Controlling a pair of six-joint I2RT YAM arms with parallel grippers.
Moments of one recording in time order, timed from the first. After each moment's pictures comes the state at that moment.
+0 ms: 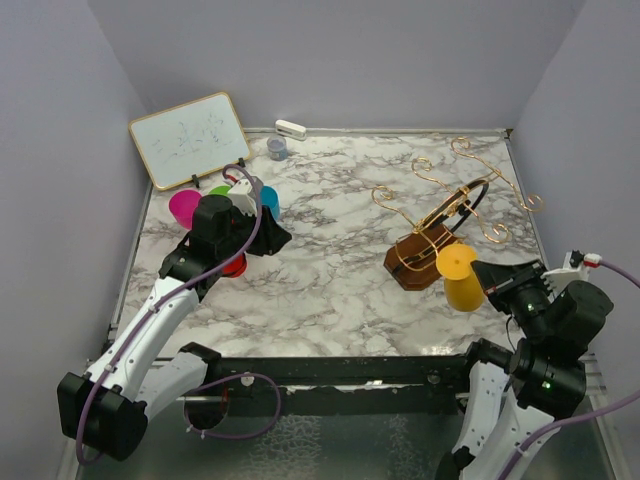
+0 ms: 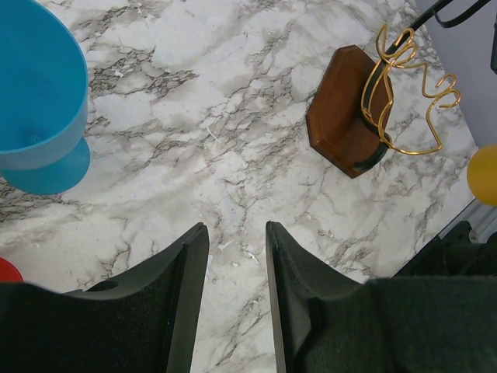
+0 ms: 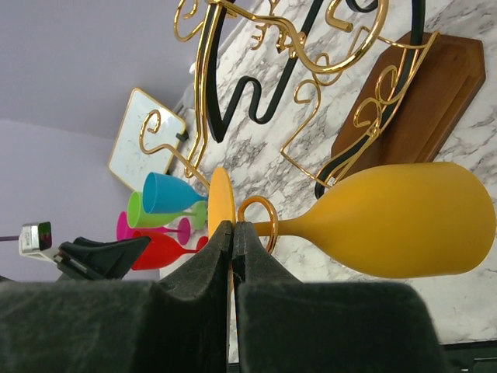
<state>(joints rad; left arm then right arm) -0.38 0.96 0.81 -0.31 0.34 -0.38 -0.49 0.33 1.04 -1.05 -0.57 0.77</state>
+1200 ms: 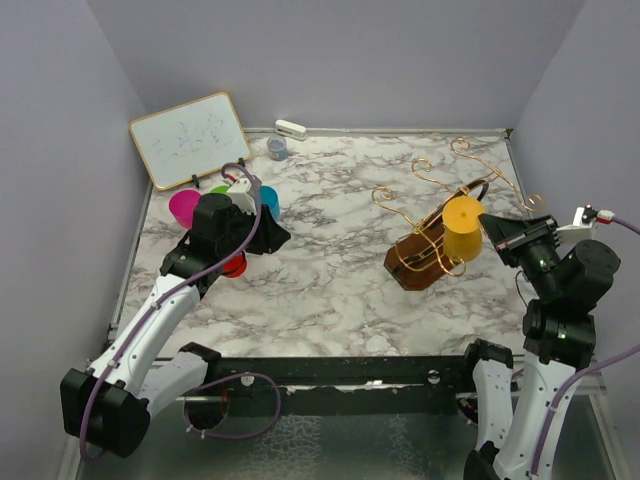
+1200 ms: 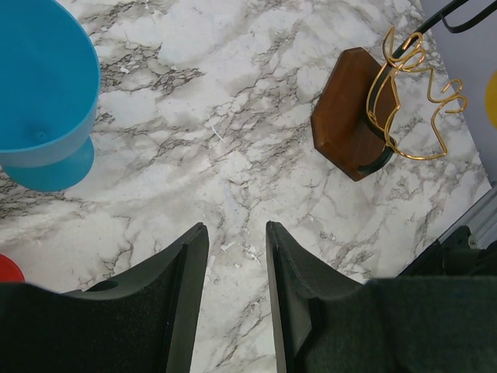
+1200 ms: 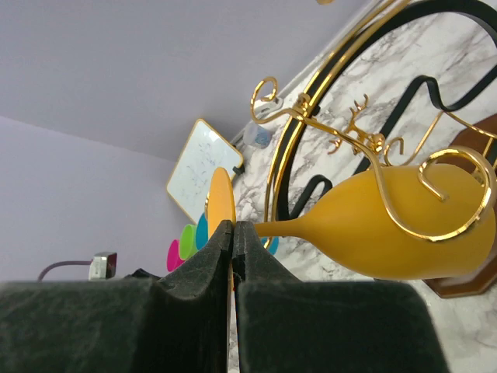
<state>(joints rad) -0.36 0.98 0.81 -0.31 0.35 -0.39 -0.35 0.49 0.95 -0.60 -0.52 0.93</state>
